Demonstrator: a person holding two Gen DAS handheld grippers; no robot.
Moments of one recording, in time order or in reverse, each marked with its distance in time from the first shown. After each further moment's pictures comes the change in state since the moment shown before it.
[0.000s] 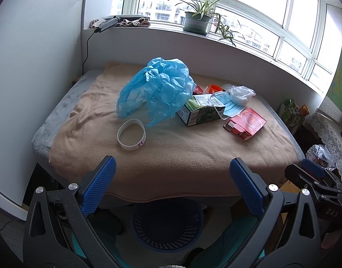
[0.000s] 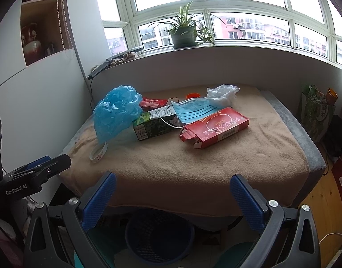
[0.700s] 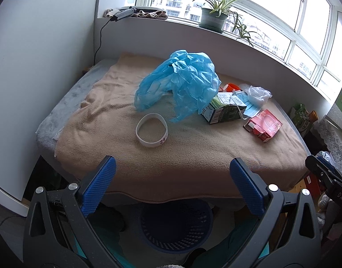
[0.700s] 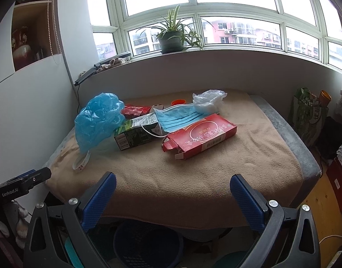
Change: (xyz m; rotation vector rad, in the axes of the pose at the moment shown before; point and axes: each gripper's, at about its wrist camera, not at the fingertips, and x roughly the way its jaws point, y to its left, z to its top) left arm 0.022 0.041 -0.005 -0.065 0.022 0.040; right arm 0.019 -0.025 0.014 0.022 -0.038 -0.053
